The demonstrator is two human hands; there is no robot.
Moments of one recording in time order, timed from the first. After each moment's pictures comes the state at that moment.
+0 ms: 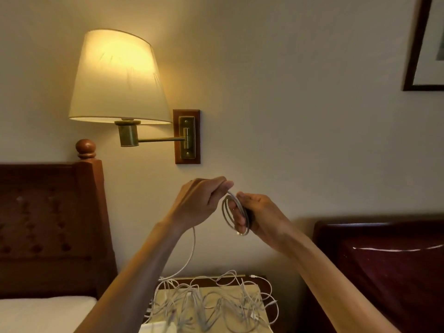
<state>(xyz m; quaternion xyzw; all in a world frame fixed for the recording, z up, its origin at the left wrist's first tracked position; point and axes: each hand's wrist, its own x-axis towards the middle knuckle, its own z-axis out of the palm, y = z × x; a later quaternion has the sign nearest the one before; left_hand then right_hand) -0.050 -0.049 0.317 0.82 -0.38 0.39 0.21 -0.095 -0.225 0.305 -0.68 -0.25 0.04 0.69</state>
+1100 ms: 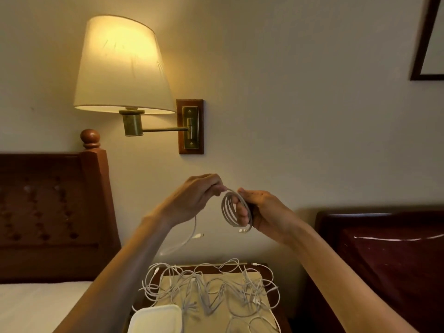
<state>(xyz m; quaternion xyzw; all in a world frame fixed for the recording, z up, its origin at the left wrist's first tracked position) -0.056 -0.021 0.306 0.82 -0.43 0.29 0.24 -0.093 -0.224 0.292 -0.63 -0.24 0.13 0.73</state>
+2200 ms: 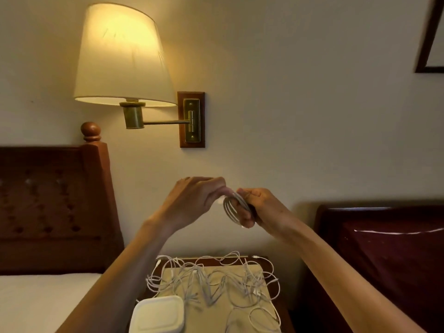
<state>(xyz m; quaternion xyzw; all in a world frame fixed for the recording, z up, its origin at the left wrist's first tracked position) -0.080 -0.021 0.295 0.84 -0.39 0.37 0.12 -0.095 -0.220 0.279 -0.74 -0.26 0.03 0.62</state>
